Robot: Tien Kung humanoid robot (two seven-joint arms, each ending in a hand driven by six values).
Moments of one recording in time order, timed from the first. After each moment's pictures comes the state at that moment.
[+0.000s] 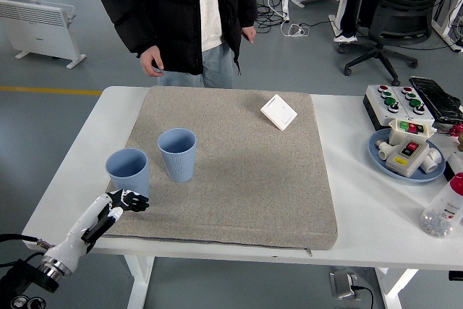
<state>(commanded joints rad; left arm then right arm) -0.18 0.34 -1.13 -1.09 1.27 -0.06 -0.50 0.12 -0.11 1.40 0.18 -1.00 0.02 -0.21</state>
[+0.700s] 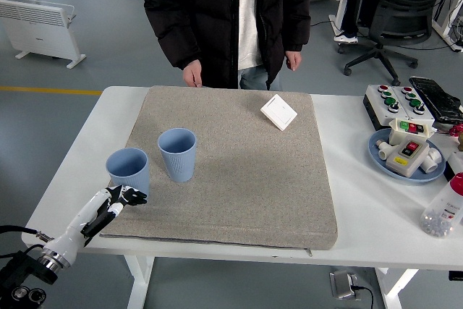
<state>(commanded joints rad) -0.23 0.35 -1.11 -1.01 1.30 -0.05 -0.51 0.12 -0.11 1.40 0.18 -1.01 0.02 -0.21</state>
